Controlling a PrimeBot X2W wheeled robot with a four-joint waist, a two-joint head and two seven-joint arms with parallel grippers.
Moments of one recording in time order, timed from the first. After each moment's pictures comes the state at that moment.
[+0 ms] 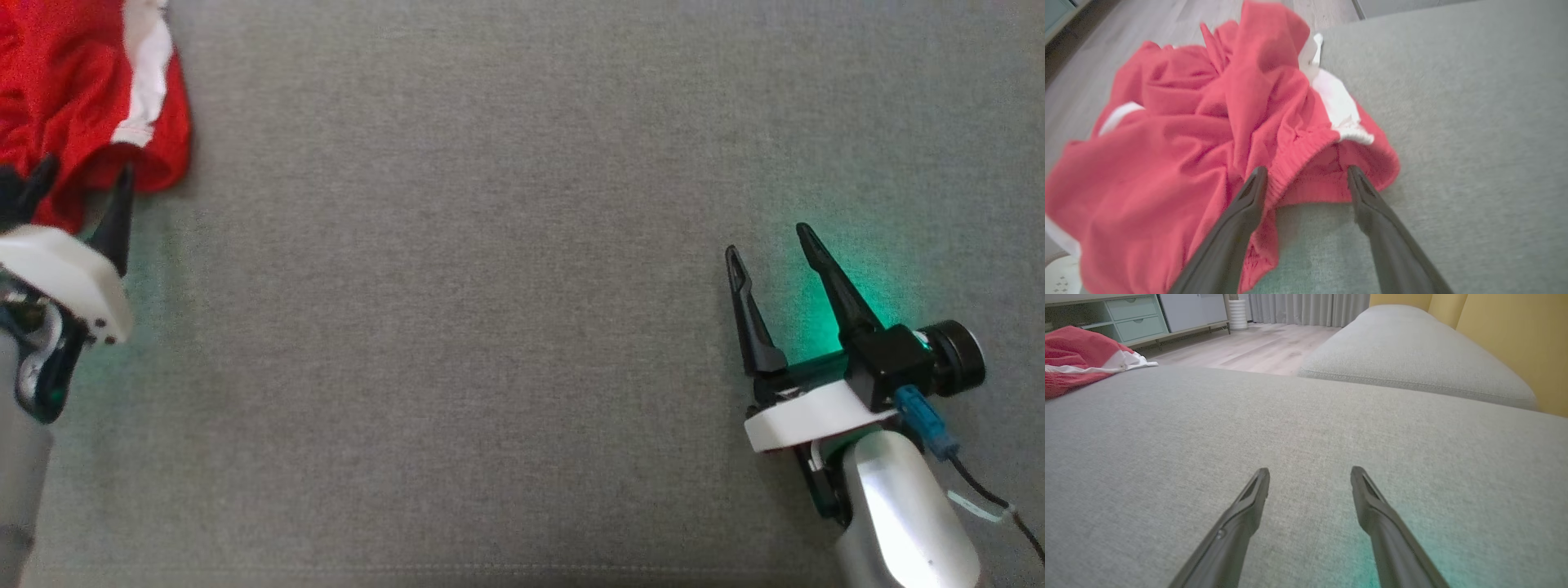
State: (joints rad) left arm -0.59 0.53 -0.26 0.48 -0.44 -0.13 0.21; right arm -0.20 -0.05 0.12 0.23 -0.08 0.12 -0.25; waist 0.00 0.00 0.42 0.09
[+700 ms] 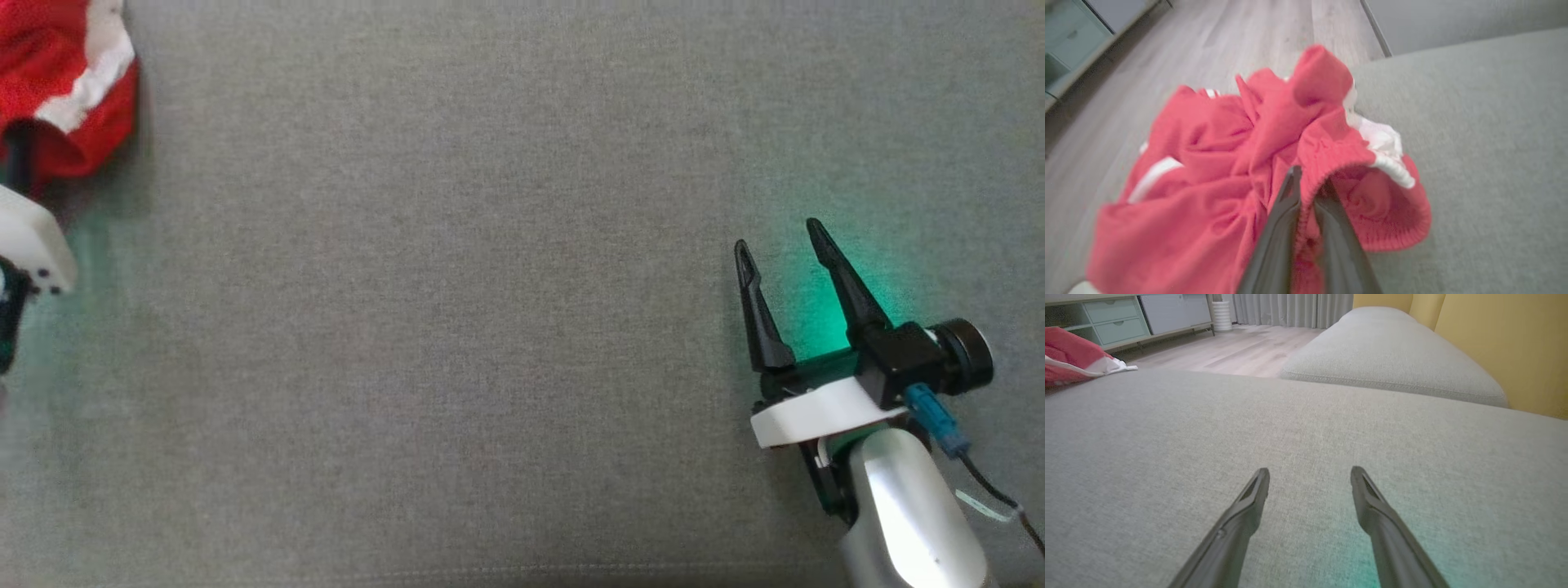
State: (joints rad) left arm -0.76 0.55 -0.29 0.73 -0.44 -0.12 0.12; right arm -0.20 -0.05 0.11 0.22 -0.07 0.12 -0.25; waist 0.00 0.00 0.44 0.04
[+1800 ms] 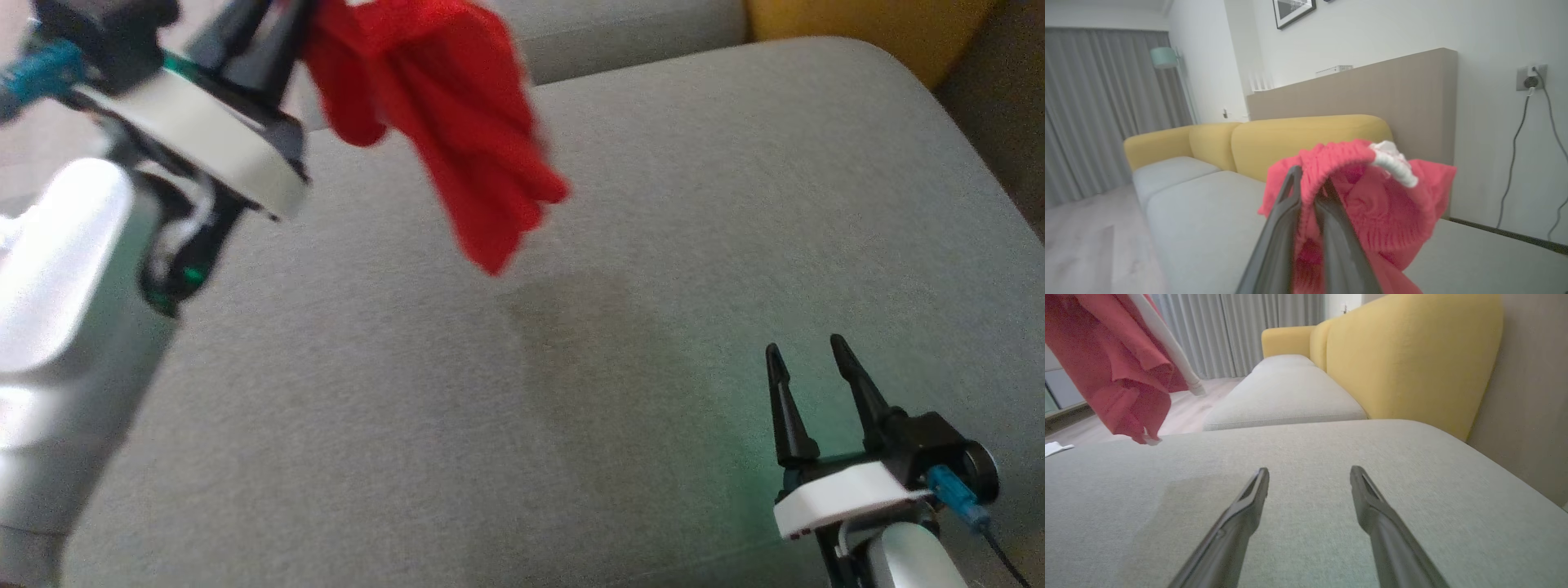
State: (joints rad) left arm -0.88 0.50 -0.62 0.19 -0.72 -0.13 0.12; right arm -0.03 -0.05 0.06 0.29 0.05 0.12 -0.25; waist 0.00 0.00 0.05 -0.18
